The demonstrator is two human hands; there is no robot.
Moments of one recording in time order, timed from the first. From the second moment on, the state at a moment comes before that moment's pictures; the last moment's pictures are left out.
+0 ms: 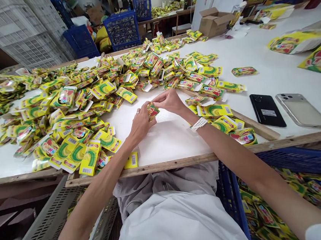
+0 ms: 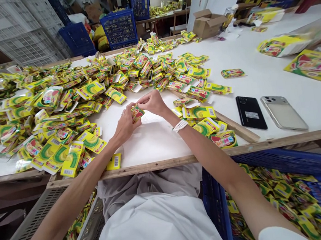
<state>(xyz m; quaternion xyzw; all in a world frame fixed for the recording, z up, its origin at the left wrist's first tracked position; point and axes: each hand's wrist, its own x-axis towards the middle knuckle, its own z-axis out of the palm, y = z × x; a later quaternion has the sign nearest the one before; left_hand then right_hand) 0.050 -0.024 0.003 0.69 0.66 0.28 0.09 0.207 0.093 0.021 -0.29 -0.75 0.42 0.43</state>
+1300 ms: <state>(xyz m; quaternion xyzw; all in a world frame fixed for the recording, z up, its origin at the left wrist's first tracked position) 0.043 -0.012 -0.023 0.60 0.65 0.45 0.14 0.183 0.073 0.001 -0.30 -0.66 0.52 0.45</state>
